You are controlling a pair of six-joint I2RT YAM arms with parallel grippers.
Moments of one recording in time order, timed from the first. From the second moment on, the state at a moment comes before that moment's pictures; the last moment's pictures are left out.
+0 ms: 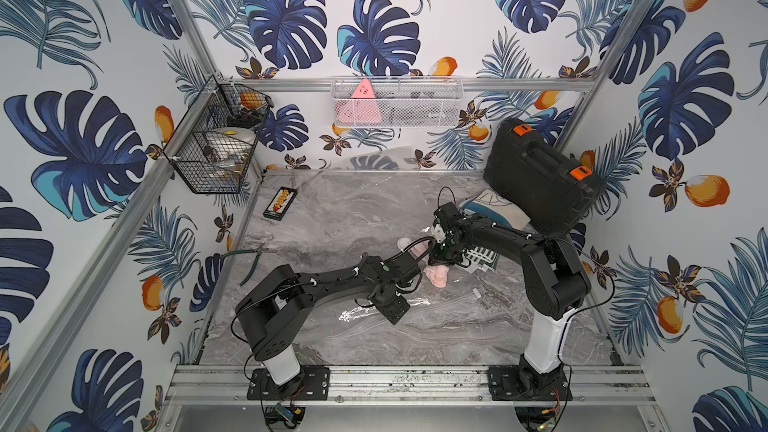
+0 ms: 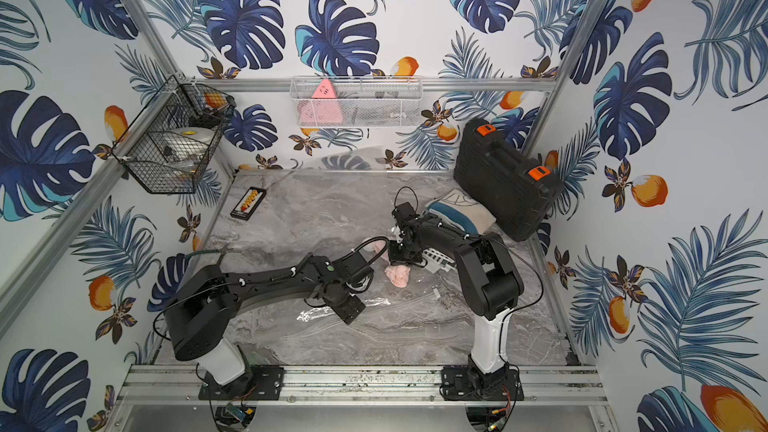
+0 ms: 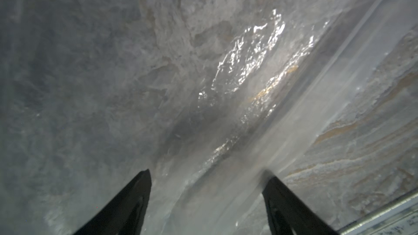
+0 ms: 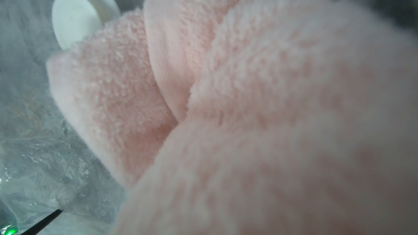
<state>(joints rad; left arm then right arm) -0.86 1.68 1.05 -0.79 -0.03 -0.18 0.48 1.94 1.27 -0.71 -0.20 0.40</state>
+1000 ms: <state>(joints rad) -0.86 1.74 1.11 -1.01 -0.09 -0.08 0.48 1.95 1.29 -0.72 -0.20 0.40</state>
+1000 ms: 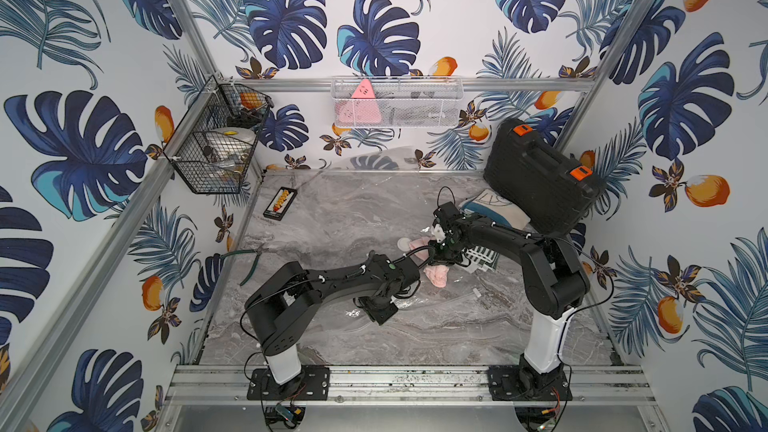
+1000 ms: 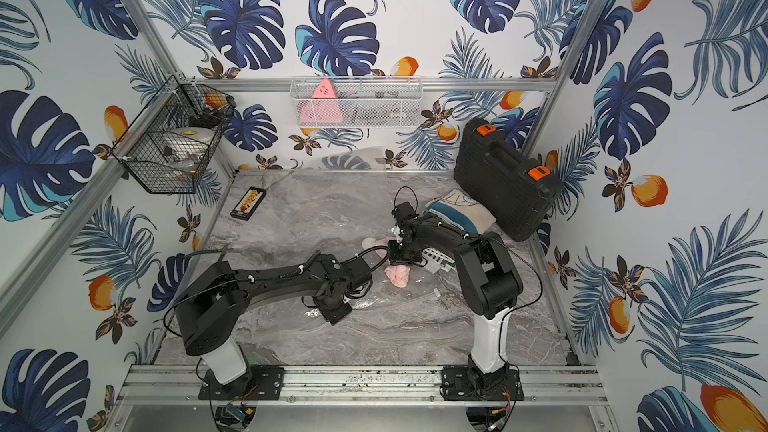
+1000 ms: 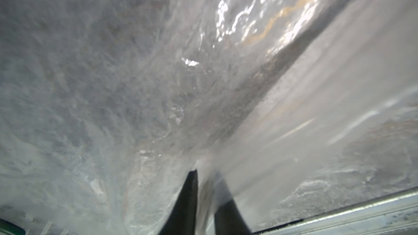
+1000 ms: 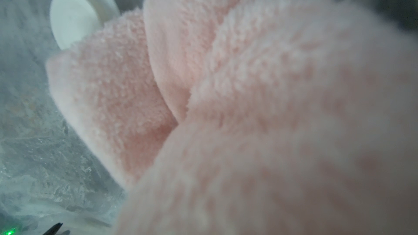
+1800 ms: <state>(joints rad) -0.71 1.55 0.98 -0.65 0.32 -0.19 0.92 1.31 0.99 -0.87 -0.39 0.71</state>
